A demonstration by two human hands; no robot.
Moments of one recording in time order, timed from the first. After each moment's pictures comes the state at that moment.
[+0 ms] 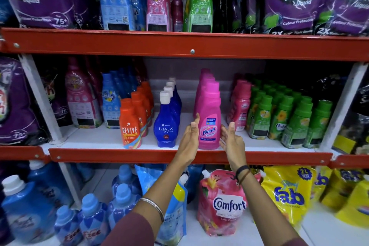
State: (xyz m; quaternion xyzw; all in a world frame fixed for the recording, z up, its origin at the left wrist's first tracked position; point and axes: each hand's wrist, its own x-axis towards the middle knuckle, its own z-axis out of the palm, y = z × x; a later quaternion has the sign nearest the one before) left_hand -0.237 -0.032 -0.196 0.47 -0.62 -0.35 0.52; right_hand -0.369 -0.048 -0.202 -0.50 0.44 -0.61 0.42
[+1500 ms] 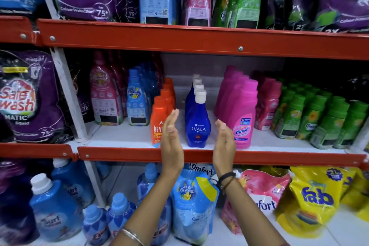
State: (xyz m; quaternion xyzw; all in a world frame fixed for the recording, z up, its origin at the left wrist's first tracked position) left_hand -0.122 0.013 -0.195 0.39 -0.52 -0.23 0.72; right_hand -0.232 -0.020 -0.205 -0.50 0.42 -0.70 0.30
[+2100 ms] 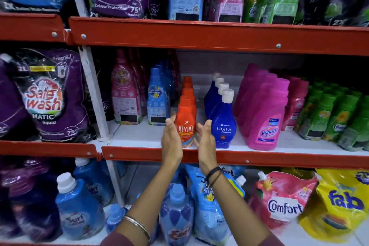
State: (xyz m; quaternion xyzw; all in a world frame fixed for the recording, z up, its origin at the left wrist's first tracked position) left_hand -0.045 -0.004 -0.197 0.49 -0.45 -0.31 0.68; right_hand -0.122 -0.018 -0.201 -0.50 0.38 -0.61 0.48
